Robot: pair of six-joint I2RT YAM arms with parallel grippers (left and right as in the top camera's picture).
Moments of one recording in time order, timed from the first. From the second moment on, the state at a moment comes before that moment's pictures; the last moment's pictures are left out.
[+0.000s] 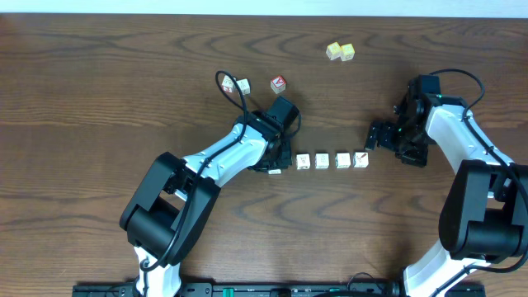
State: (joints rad) left arm -0.62 1.97 1.27 -0.66 0.11 -0.69; right arm -0.08 1.87 1.22 -0.89 -0.14 0.26
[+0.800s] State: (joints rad) left arm -0.58 1.97 1.27 -0.58 0.11 -0.57; right arm -0.08 1.87 1.22 -0.89 -0.14 0.26
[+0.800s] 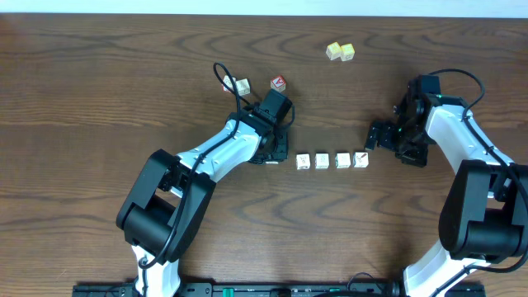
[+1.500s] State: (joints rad) left arm -0.58 1.96 1.27 -0.63 0.14 -0.59; right arm -0.08 1.87 1.22 -0.89 -0.14 0.26
